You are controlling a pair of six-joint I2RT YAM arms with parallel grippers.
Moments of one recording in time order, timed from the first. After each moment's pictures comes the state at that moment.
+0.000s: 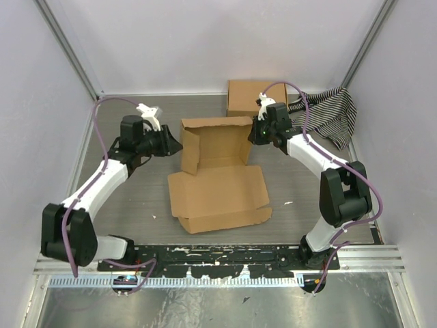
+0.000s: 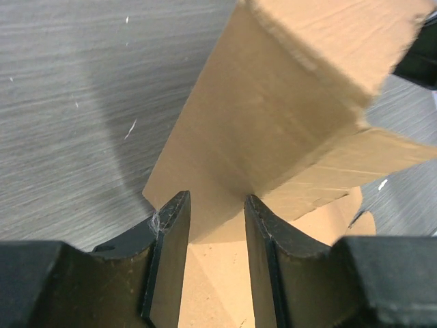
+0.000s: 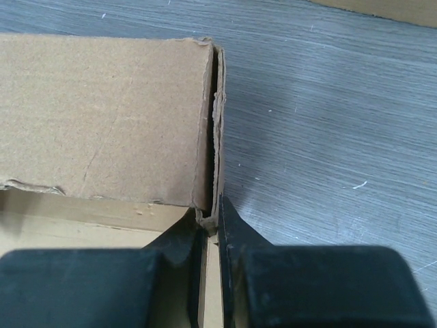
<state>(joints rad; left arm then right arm) -0.25 1.31 0.93 -0.12 0.41 -0.34 0.31 1.66 1.19 -0.20 -0.18 0.20</state>
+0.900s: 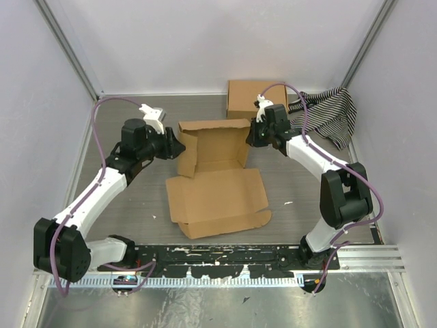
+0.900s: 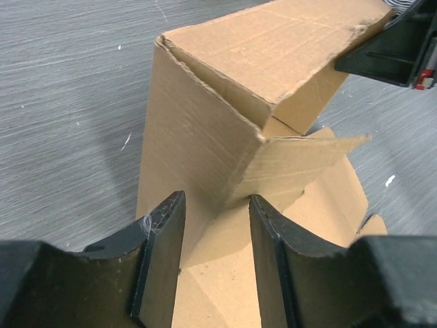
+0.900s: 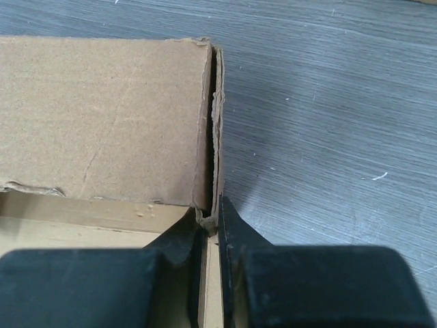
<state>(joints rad) -0.33 1.22 0.91 -0.14 0.31 -0.29 0.33 1.65 1.18 -0.22 -0.20 0.22</state>
